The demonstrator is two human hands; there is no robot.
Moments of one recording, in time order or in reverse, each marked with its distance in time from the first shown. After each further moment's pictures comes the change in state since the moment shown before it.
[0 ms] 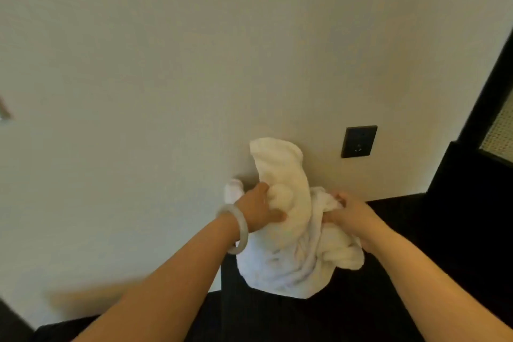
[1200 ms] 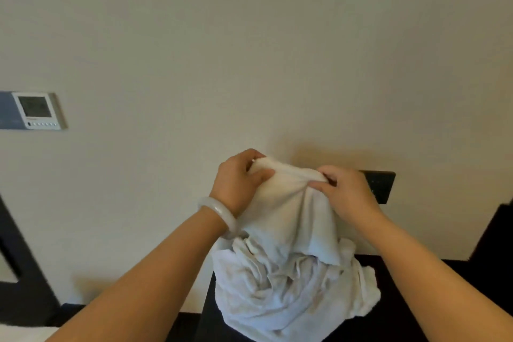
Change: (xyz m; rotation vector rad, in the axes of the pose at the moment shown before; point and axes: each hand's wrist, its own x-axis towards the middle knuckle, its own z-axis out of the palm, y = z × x) left_hand -0.008 0.085 -0.051 -0.174 0.742 0.176; right_hand 0.045 -0.086 -0.059 -0.323 0.072 -0.773
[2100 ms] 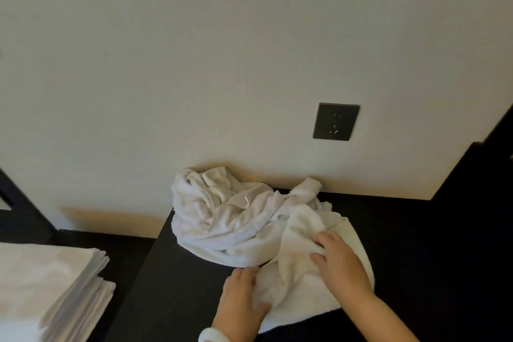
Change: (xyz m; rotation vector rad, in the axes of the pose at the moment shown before) left_hand -0.250 -0.062 0.201 0.281 -0.479 -0.498; right_hand -0.178 0.175 0.024 -0.291 -0.350 0.322
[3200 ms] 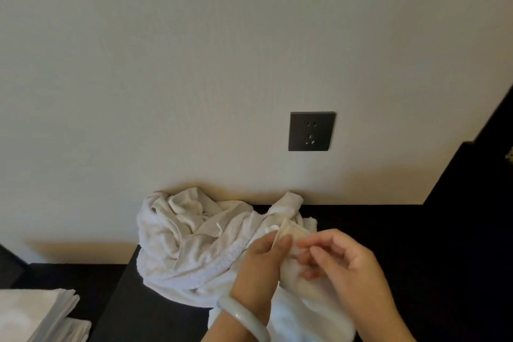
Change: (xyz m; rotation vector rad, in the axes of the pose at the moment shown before) left_hand 0.067 0.122 -0.025 -1.033 -0.102 -0.015; right_hand 0.003 -0.004 -0.065 0.986 0.080 0.033
